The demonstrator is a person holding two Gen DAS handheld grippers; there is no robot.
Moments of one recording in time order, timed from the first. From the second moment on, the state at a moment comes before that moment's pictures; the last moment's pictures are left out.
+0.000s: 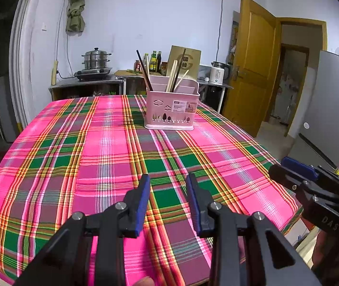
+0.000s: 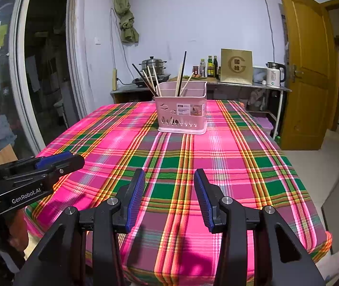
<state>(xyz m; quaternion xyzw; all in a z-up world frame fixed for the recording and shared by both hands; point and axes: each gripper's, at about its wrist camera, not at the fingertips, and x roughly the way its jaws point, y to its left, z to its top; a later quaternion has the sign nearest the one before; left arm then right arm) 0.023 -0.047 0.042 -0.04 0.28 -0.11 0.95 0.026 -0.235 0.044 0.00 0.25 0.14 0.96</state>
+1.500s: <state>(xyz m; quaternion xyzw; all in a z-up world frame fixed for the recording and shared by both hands) 0.018 -0.051 0.041 -0.04 0.28 -0.11 0.95 0.028 -0.234 0.042 0.00 0.25 0.14 0.96</state>
